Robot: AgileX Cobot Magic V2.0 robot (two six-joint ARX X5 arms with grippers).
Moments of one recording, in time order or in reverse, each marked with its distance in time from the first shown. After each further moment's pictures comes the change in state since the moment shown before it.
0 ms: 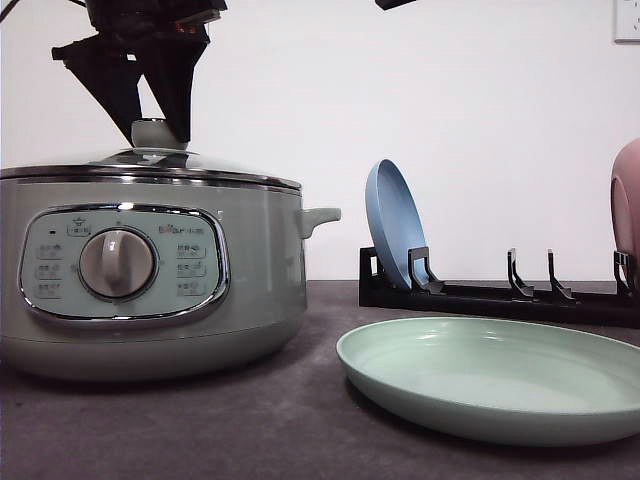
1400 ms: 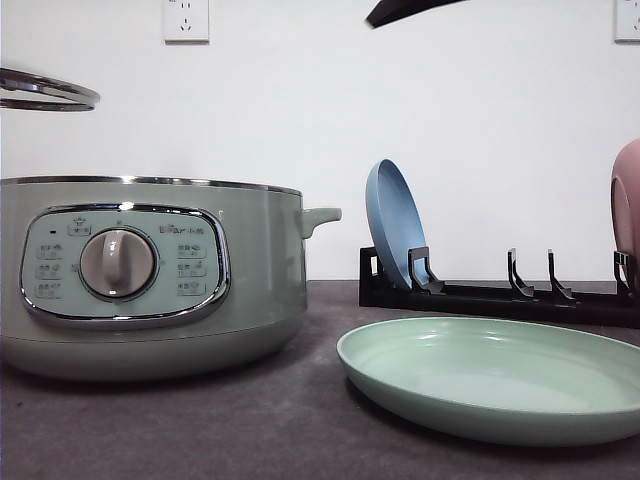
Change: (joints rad) left_arx 0.440 -0.249 0.024 -0.080 -0.078 -0.002; right_arx 0.012 0.121 0.089 0.046 0.047 0.085
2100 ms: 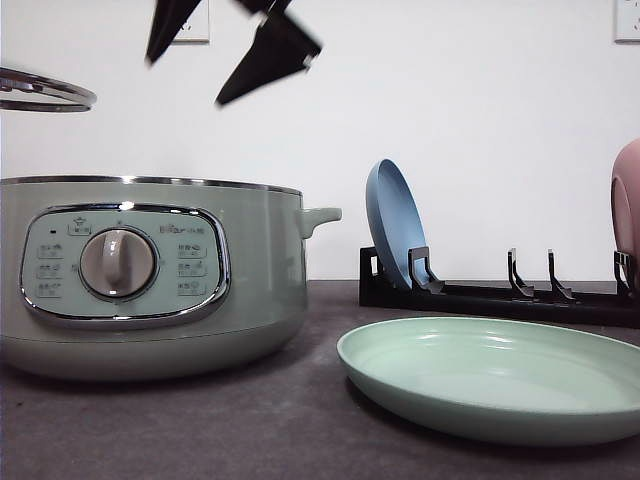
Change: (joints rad) left_arx 0.010 0.000 0.000 0.000 0.001 0.000; right_arx 0.135 0.640 0.649 -0.101 0.190 -0.012
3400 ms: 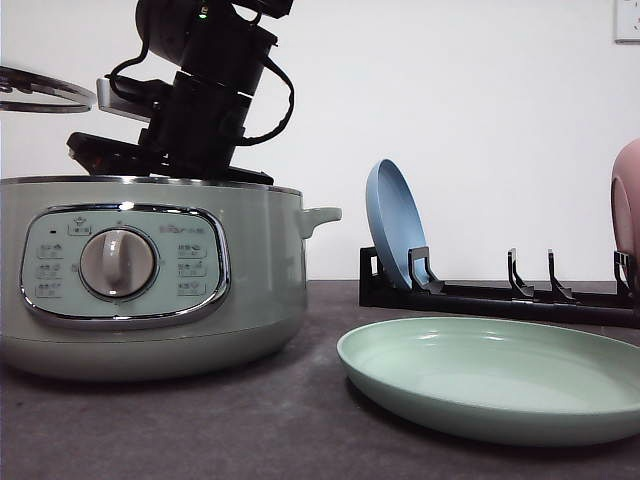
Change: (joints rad) left_arx 0.000 0.000 0.000 0.000 0.000 0.001; right_arx 0.086 0.252 0.002 0.024 0.205 -0.001
